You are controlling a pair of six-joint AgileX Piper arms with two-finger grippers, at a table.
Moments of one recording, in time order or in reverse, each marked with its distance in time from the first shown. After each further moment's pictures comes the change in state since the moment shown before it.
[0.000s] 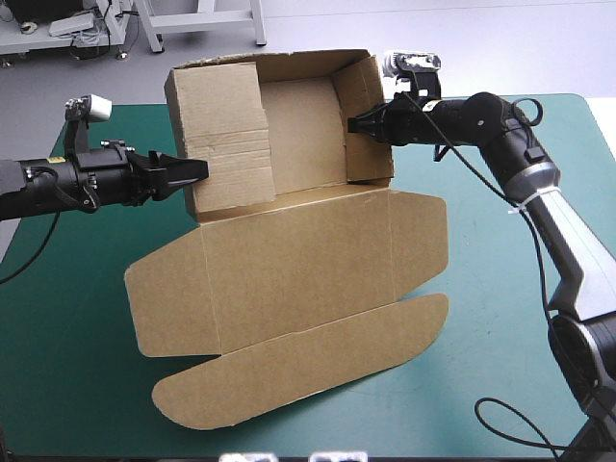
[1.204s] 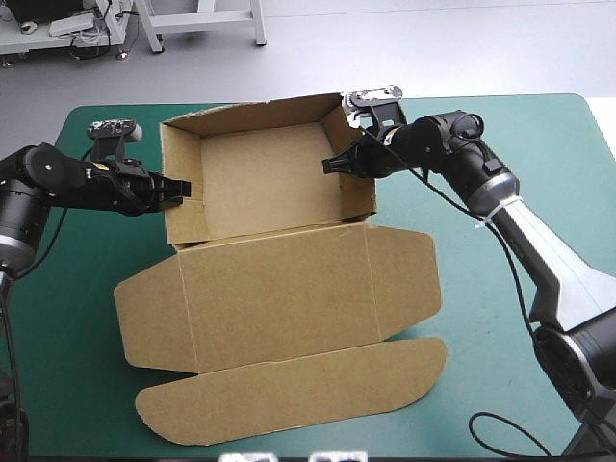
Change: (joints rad) left arm -0.134 0.132 0.007 0.533 -0.159 -0.277; right arm 0.159 0.010 0.005 -0.431 0.129 0.301
